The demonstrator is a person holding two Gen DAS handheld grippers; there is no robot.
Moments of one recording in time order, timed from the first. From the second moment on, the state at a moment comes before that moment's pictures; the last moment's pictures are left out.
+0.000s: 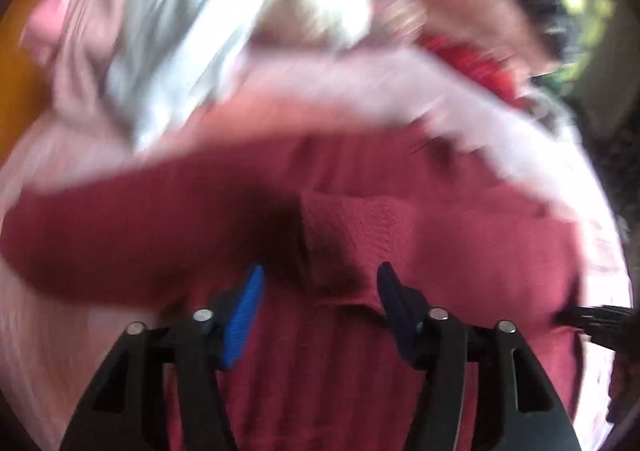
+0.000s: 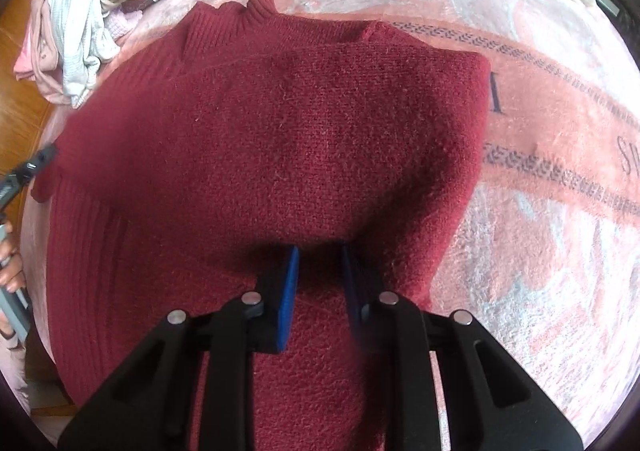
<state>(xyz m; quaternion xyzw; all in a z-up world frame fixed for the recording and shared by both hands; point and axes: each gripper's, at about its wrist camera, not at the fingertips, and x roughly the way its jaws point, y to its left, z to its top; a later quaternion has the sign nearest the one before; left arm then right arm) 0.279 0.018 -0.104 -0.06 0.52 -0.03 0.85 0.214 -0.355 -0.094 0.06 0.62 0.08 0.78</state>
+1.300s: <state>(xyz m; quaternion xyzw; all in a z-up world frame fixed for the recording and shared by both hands) 0.284 0.224 -0.087 0.01 0.51 0.22 0.83 0.261 -0.222 -0.079 0.08 0.60 0.13 0.78</state>
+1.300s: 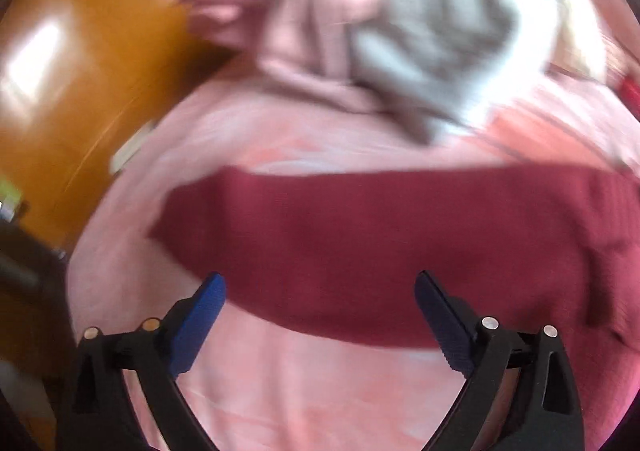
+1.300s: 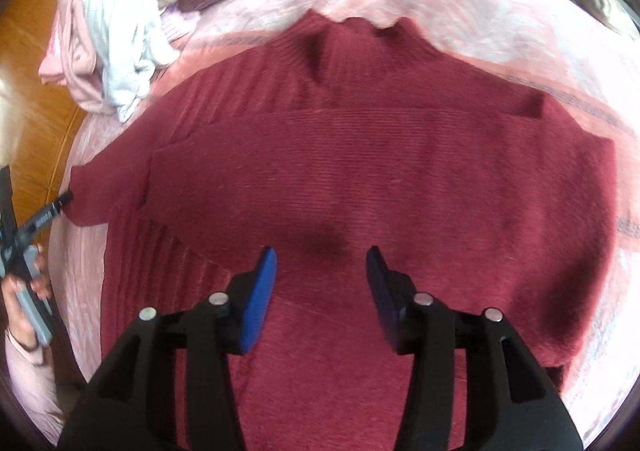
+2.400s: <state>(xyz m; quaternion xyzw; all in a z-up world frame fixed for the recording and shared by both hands) 0.295 0.221 -0.065 -0.20 0.44 -0.02 0.87 0.252 -0.227 -0.089 0.05 0.60 0.13 0.79</state>
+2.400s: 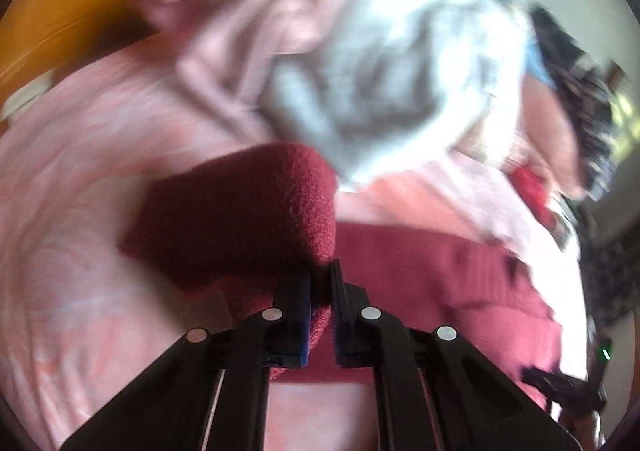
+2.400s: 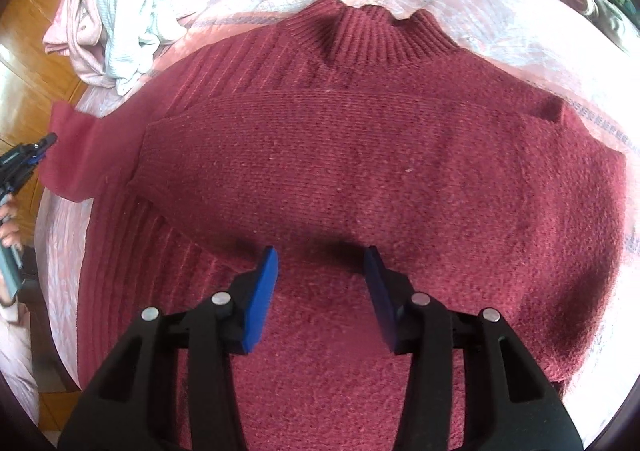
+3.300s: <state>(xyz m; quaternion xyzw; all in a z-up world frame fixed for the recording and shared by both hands) 0.281 -0.001 -0.072 -0.08 0.52 -0.20 0.83 0.251 -0.253 -0.084 0.10 0.60 0.14 0.78</state>
